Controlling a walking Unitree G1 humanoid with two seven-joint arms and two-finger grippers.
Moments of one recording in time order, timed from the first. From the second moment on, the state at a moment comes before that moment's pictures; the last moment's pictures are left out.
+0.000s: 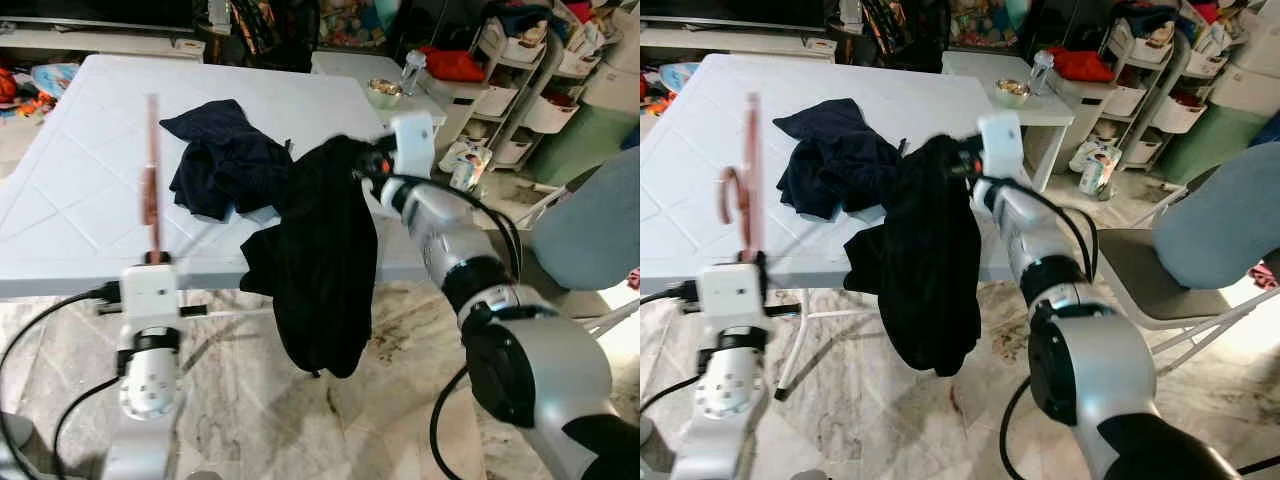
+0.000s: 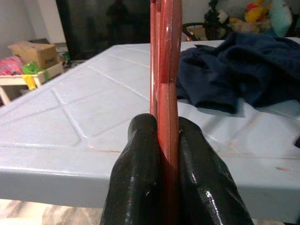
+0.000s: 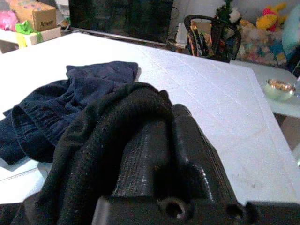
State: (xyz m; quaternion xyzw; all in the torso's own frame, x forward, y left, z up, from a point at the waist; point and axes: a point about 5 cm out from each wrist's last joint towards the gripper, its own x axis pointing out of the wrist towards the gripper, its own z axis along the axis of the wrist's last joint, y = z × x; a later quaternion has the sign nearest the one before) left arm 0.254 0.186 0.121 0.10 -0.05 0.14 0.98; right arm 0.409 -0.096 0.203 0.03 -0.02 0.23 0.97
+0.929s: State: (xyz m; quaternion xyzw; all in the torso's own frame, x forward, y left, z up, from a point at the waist) left arm 0.266 0.188 0.181 0.08 -0.09 0.14 0.98; right arm 0.394 -0.101 0.216 0.11 -0.12 0.20 0.97
